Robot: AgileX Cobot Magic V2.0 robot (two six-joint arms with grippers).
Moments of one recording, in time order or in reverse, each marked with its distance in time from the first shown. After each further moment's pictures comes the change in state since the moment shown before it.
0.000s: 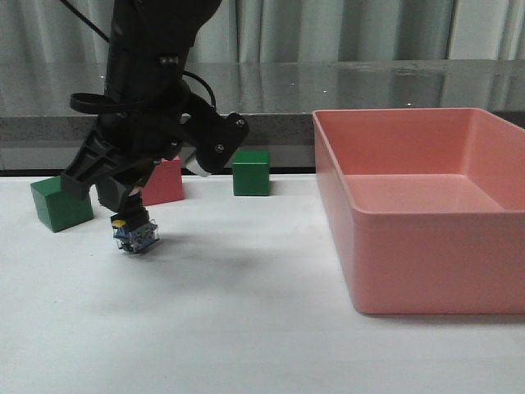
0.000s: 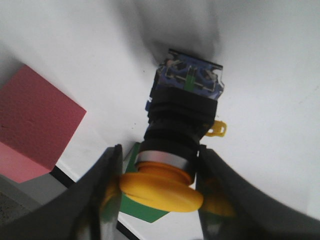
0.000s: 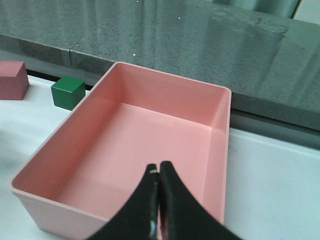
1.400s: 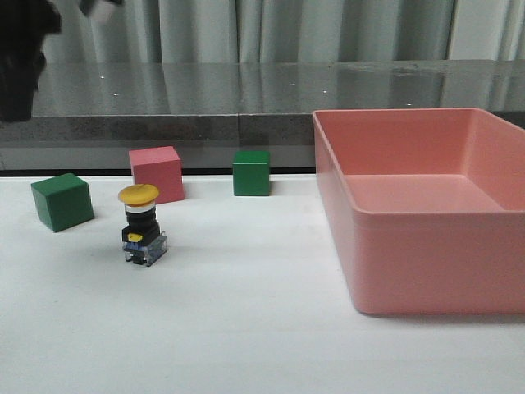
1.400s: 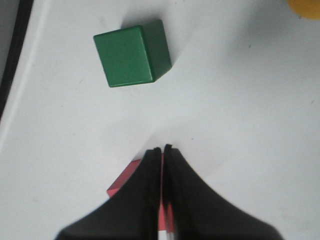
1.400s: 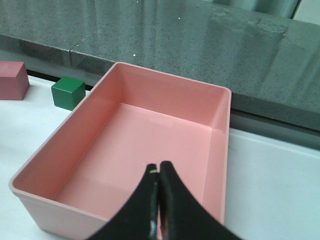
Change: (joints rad) left arm 0.329 -0.298 0.000 -0.332 0.073 -0.453; right arm 0.000 0.000 0.000 0.000 0.000 0.000
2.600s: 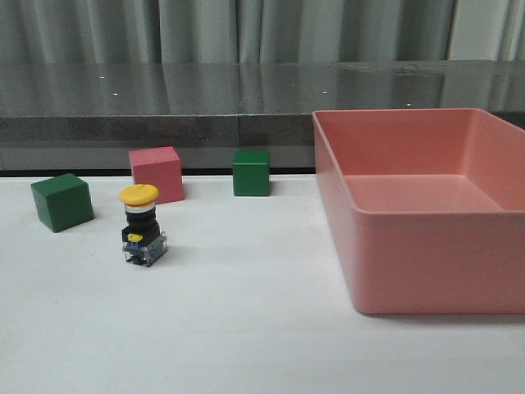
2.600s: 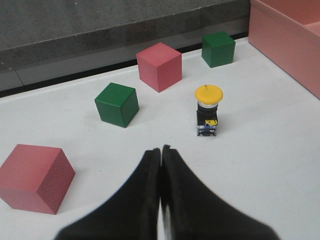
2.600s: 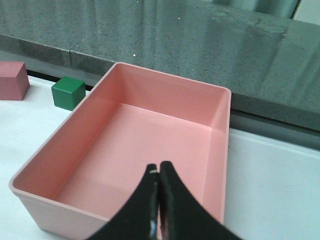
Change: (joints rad) left arm 0.183 -1.287 1.213 -0.703 -0.803 0.055; right arm 0.000 0.000 0.000 0.000 0.000 0.000
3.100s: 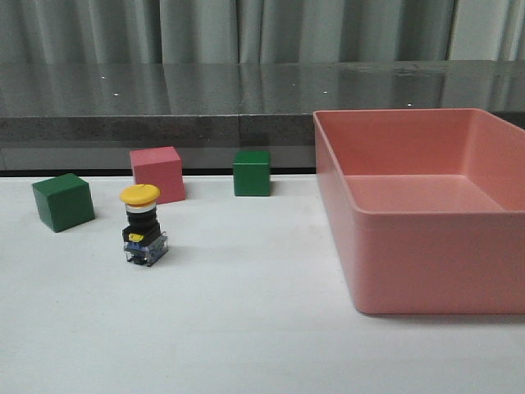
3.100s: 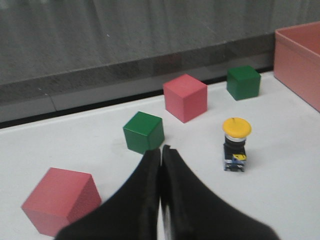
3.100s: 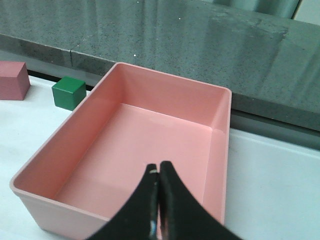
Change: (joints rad) left arm 0.000 -0.032 0.068 0.002 -0.226 -0.008; right arm 0.000 0.000 0.000 0.000 0.000 0.000
